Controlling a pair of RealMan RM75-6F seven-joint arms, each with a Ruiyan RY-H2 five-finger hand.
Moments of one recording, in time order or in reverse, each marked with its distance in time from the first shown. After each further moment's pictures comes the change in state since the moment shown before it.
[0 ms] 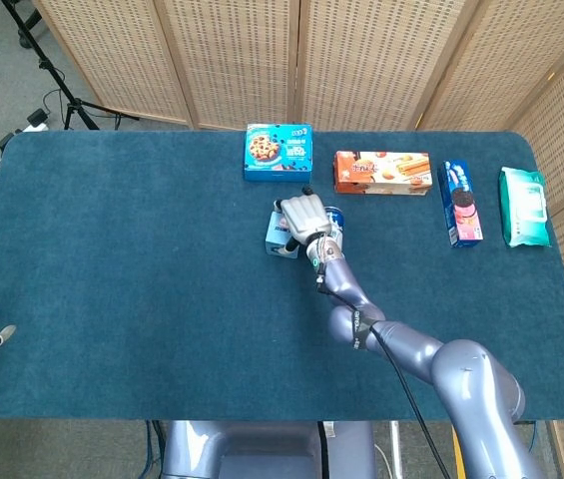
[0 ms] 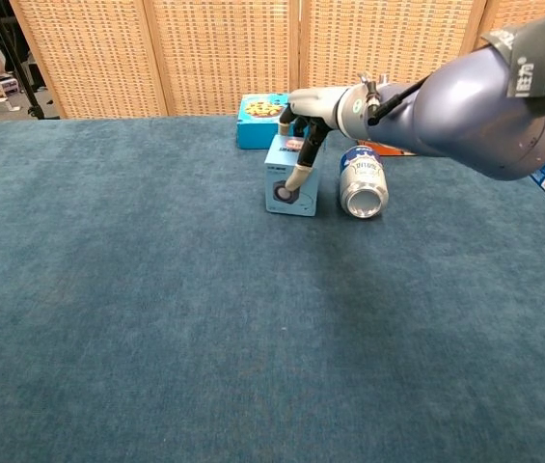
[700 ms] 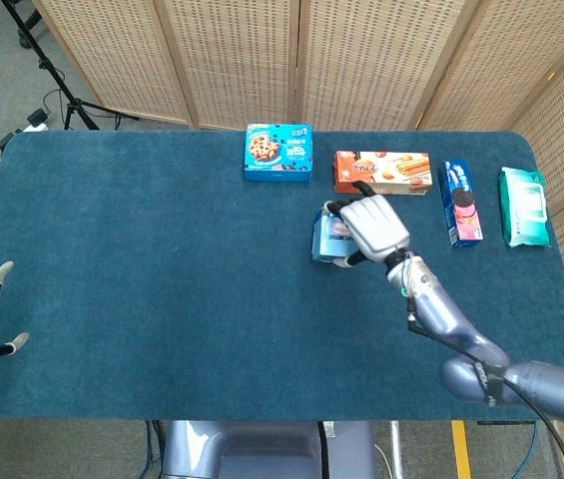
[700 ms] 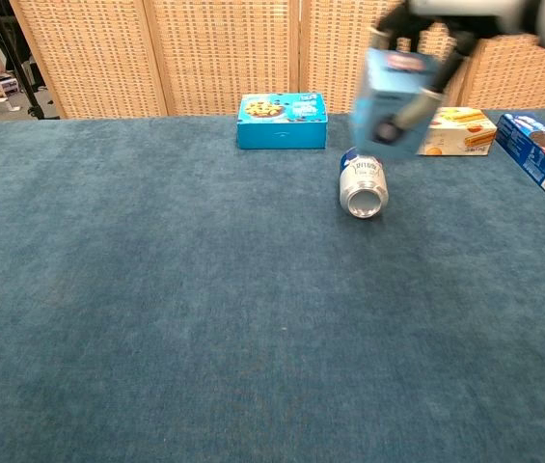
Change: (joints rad) left arm 0.019 0.012 0.050 -0.039 0.126 0.060 -0.016; right arm -0.371 0.643 -0.089 -0.830 -0.483 0.304 0.127
